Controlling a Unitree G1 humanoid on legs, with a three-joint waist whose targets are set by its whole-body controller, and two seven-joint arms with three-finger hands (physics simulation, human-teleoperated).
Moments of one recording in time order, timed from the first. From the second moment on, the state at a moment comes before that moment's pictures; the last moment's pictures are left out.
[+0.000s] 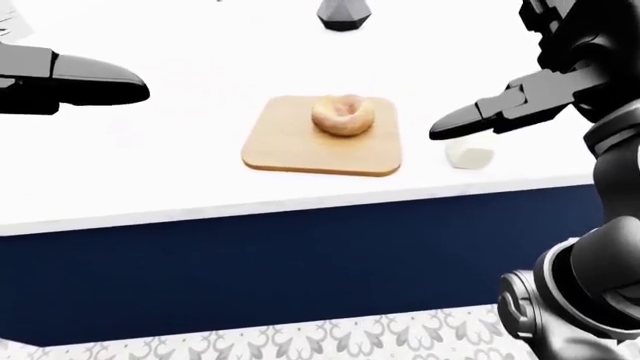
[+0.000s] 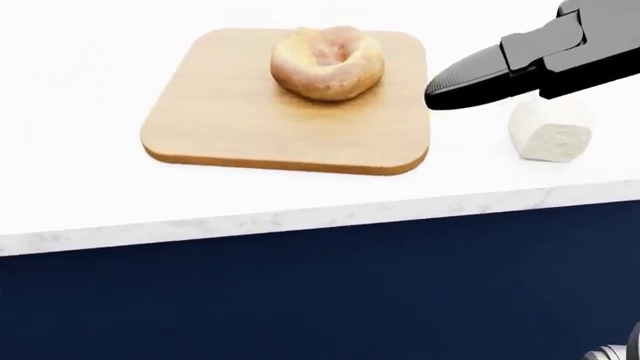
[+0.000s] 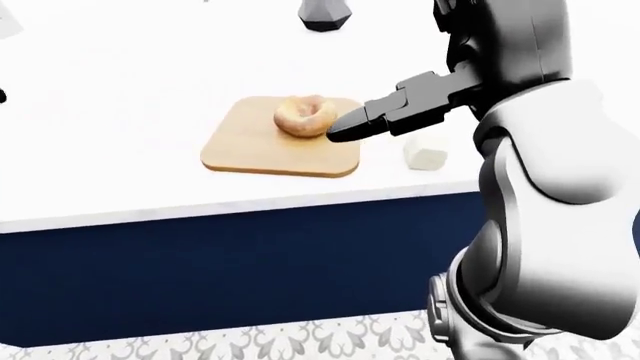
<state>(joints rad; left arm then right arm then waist) -0.72 1.06 0.47 -0.70 -1.10 0.94 0.54 -0.96 -0.41 -0.14 -0.79 -0.21 1.23 0.39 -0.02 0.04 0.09</state>
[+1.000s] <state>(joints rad) -0.72 1.08 0.48 -0.70 -1.11 0.94 0.55 -0.94 -0.42 -0.15 -0.79 -0.15 1.22 0.36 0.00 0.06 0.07</state>
